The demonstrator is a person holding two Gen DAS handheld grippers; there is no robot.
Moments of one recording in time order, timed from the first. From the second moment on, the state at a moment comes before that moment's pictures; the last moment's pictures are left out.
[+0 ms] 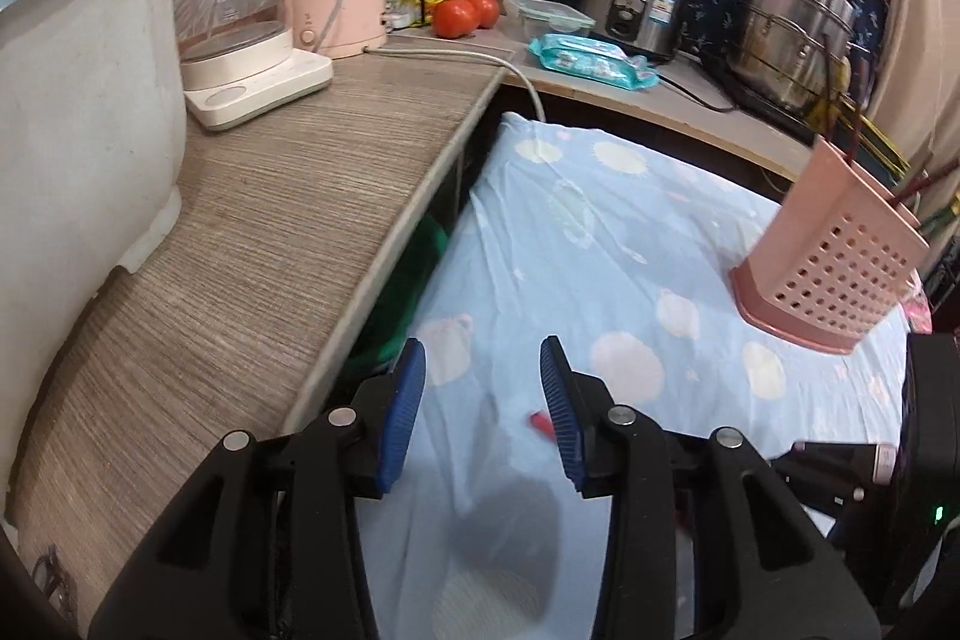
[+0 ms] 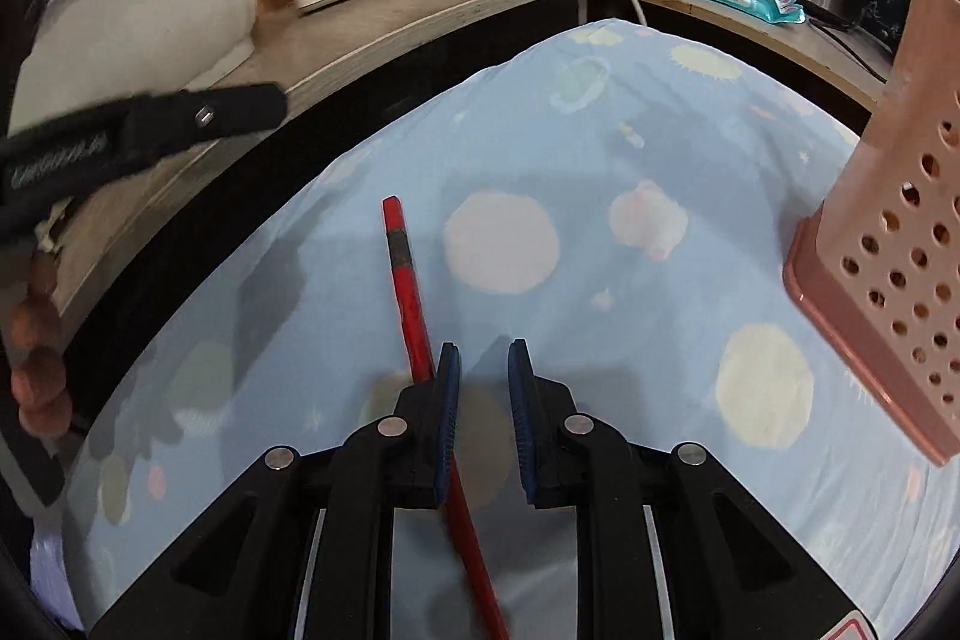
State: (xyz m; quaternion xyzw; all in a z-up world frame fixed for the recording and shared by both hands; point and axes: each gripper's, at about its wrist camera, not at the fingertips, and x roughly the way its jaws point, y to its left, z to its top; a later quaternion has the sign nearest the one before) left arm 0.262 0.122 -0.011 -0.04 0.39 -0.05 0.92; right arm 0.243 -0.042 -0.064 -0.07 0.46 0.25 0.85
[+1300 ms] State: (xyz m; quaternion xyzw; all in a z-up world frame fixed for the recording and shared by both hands) left arm 0.185 0.058 -0.026 -0.06 0.43 -0.13 0.89; right arm 0.066 -0.131 -0.037 0.04 0.44 0.15 0.88
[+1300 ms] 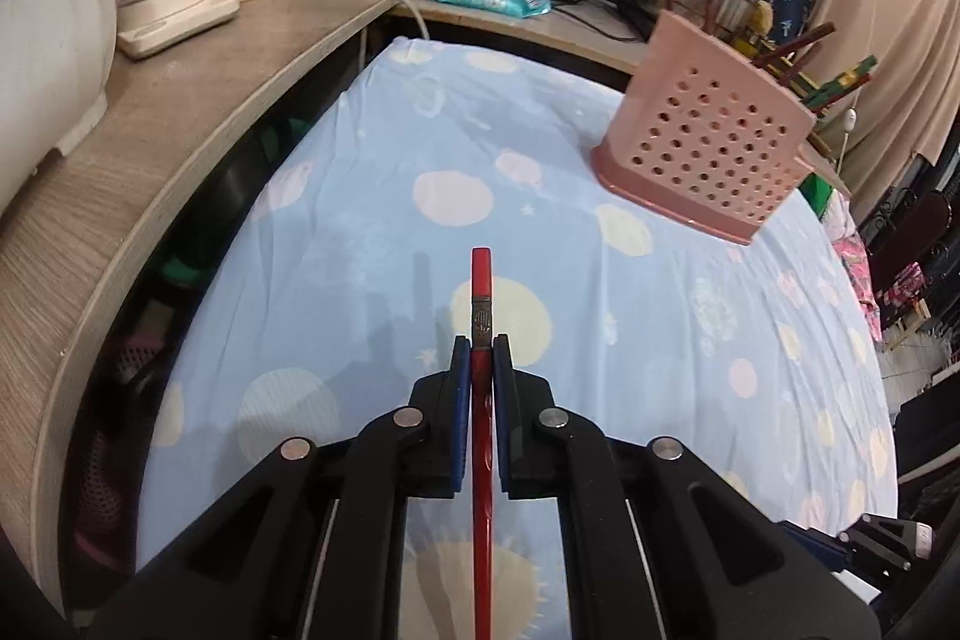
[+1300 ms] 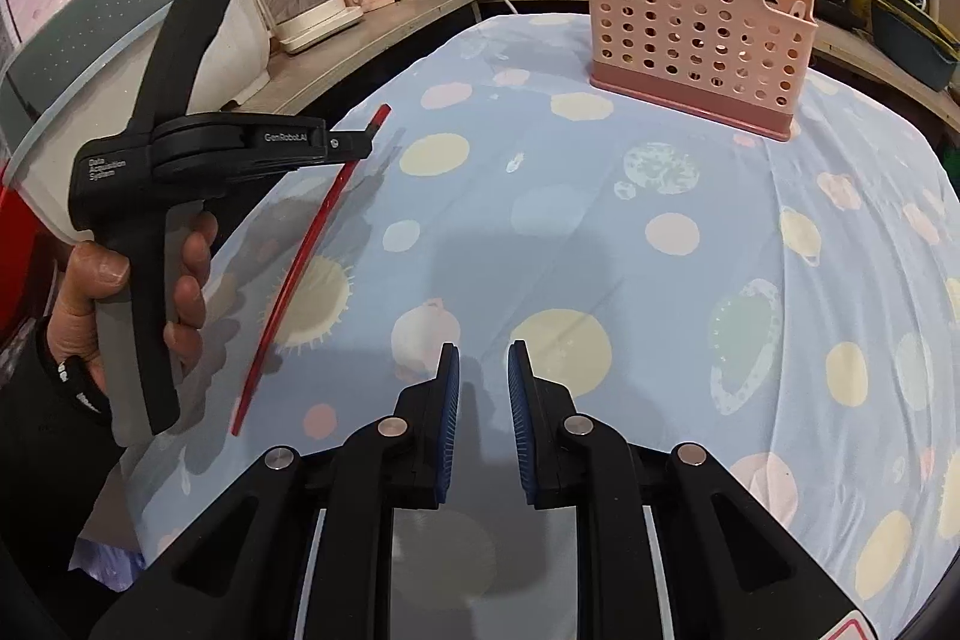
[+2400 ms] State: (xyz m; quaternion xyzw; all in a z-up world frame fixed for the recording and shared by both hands) left arm 0.105 0.000 0.101 -0.05 0.29 -0.22 0.93; right arm 0.048 -0.195 -0.021 0.09 0.43 0.04 0.90
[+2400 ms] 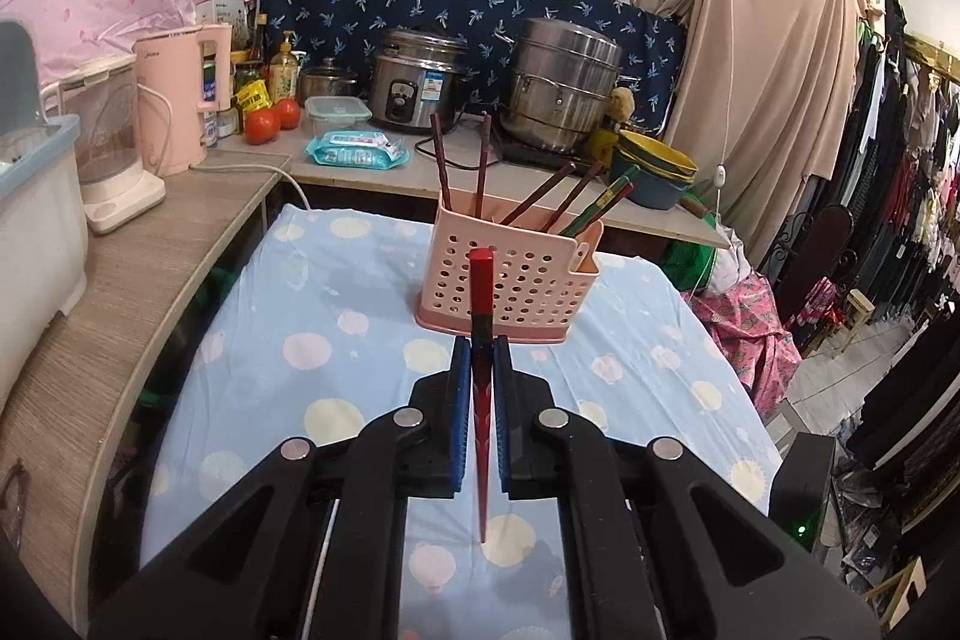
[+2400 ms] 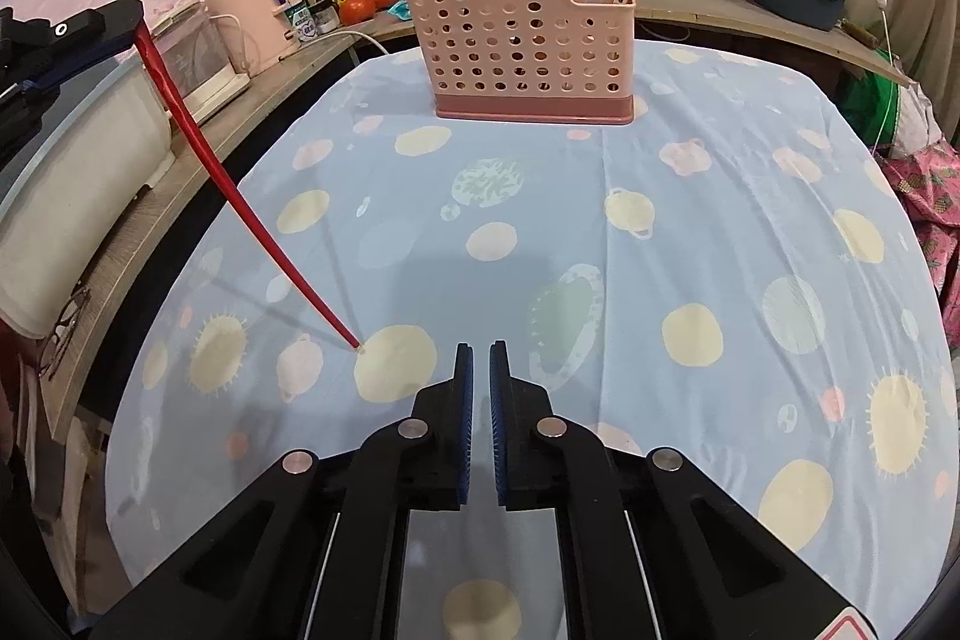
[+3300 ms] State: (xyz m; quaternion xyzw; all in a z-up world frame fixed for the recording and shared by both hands) left arm 0.183 -0.038 0.222 -0.02 0.15 -0.20 0.97; right arm 0.102 -0.227 0.088 0.08 0.34 0.02 0.94
